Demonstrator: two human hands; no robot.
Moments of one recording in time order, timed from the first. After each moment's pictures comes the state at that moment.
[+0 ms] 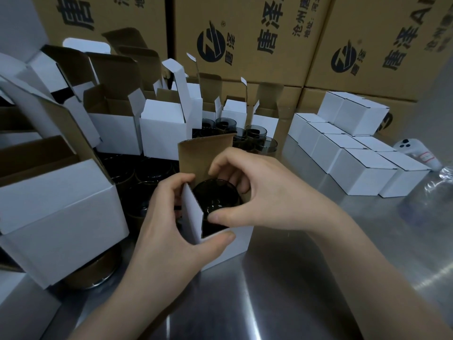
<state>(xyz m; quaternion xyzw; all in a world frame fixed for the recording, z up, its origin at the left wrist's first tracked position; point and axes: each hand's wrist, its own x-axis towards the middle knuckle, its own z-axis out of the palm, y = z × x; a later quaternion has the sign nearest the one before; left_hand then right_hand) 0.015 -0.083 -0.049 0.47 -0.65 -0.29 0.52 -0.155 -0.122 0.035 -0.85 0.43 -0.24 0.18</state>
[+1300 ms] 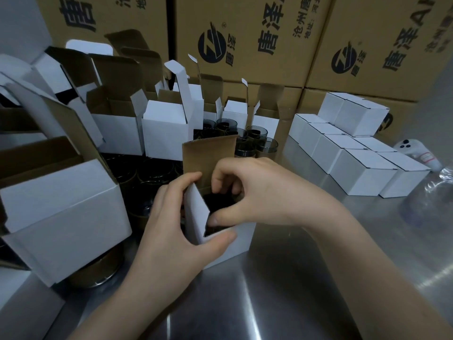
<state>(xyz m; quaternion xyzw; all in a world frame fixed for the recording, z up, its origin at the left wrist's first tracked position) 0.016 -0.085 -0.053 0.46 -0.68 -0.26 0.51 -0.147 -0.125 0.042 -0.86 0.47 -0.15 0.15</state>
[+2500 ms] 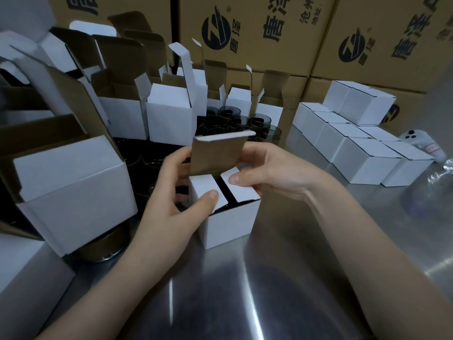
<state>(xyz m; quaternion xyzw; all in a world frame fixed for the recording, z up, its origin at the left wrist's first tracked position) 0.018 -0.088 -0.045 0.39 -0.64 -0.35 0.56 -0.177 -0.158 0.010 -0.71 0.40 -0.27 0.51</state>
